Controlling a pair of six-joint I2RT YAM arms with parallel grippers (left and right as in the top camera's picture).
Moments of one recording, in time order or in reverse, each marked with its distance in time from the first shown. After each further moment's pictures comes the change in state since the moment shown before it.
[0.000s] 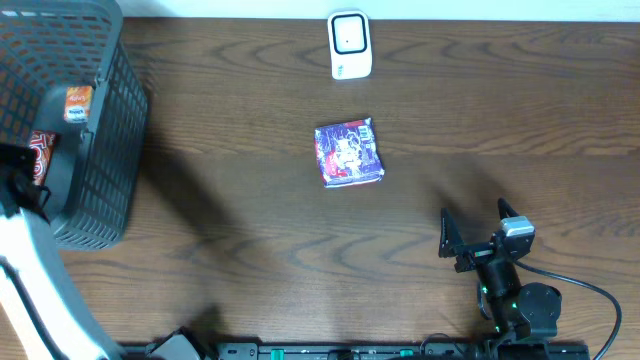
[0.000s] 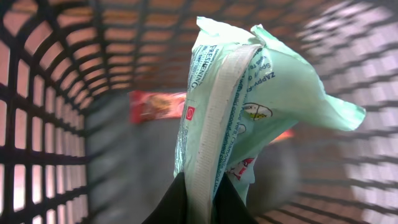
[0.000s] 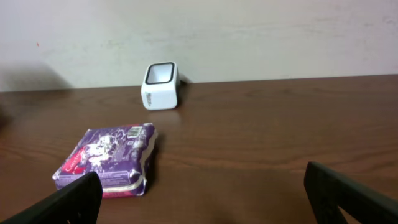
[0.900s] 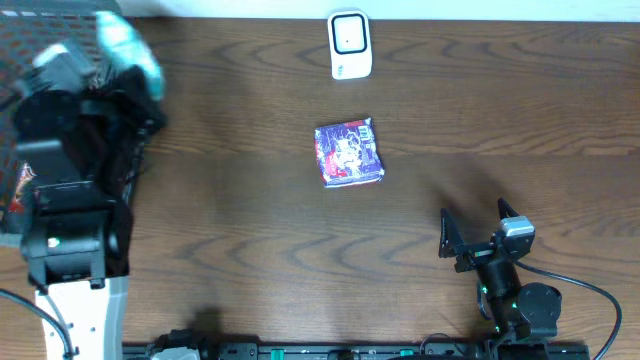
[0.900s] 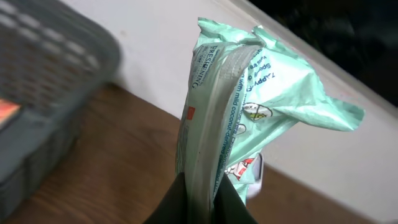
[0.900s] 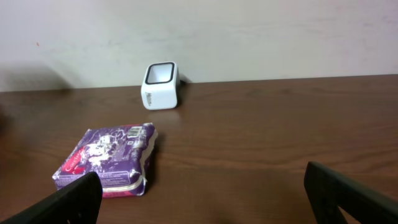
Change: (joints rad) left arm -0.595 -0.255 0.000 0.200 0.270 0.201; right arm 0.000 0.000 0.000 0.000 0.000 0.000
